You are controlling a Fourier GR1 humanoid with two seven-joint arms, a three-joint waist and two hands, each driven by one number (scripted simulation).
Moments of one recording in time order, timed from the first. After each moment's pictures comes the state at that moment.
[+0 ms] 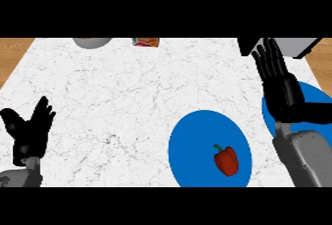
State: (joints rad) left arm -0.08 0.36 0.02 -1.33 0.23 0.31 0.19; right arm -0.37 -0.32 0.14 -1.45 -0.36 -0.16 -0.20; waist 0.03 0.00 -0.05
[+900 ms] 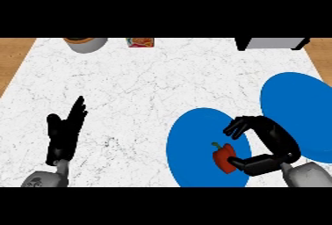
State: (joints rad) left arm -0.07 0.28 -0.15 -1.40 0.14 0.28 0.17; right arm -0.16 -0.48 0.36 -1.44 -0.22 0.24 -0.56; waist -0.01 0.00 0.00
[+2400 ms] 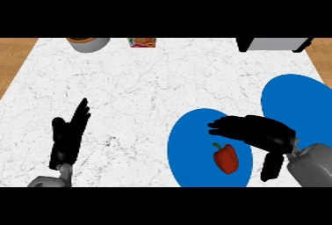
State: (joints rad) left arm -0.04 0.24 -0.15 -1.46 0.07 0.27 0.21; right arm -0.35 -0.66 0.54 -1.50 0.53 0.46 -0.40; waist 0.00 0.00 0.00
